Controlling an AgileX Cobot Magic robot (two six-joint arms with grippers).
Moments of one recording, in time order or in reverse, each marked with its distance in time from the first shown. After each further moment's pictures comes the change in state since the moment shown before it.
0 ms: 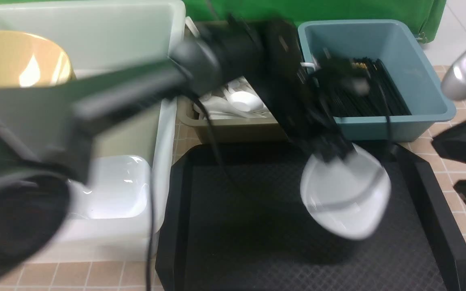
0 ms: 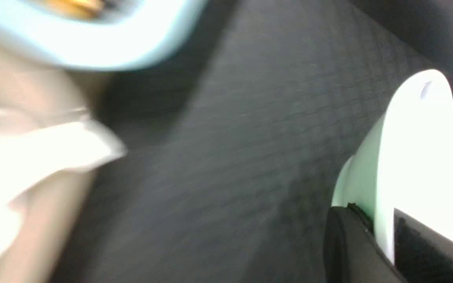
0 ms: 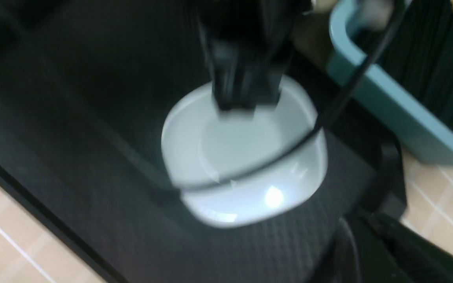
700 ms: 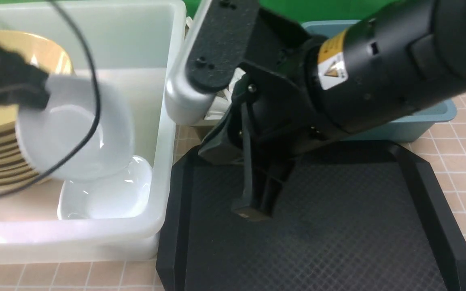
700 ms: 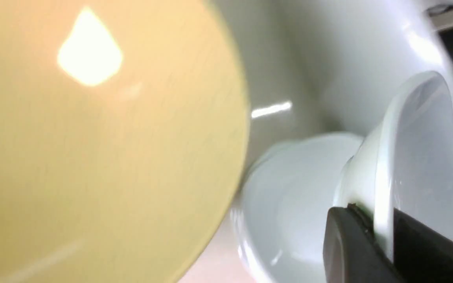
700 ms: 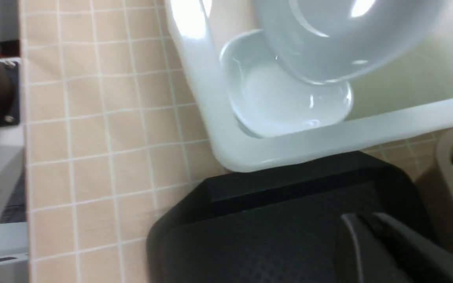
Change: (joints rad) right arm 0.353 0.445 -0.400 0.240 -0.089 -0.326; left arm 0.732 -0.737 0.607 0.136 0.097 -0.085
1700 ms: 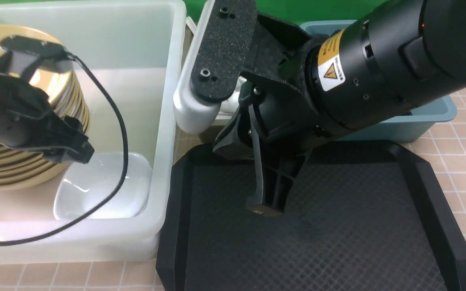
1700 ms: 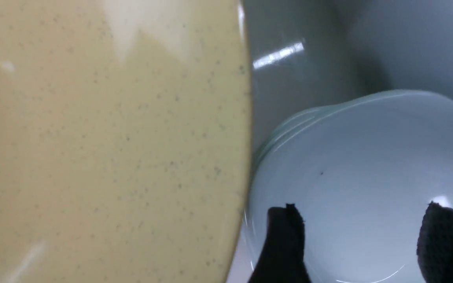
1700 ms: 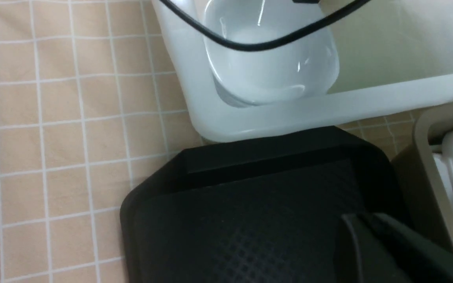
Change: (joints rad) right arm 0.000 0.001 -0.006 -0.090 0.041 0.001; left arm -0.068 0.098 0.125 0.007 -0.160 0.124
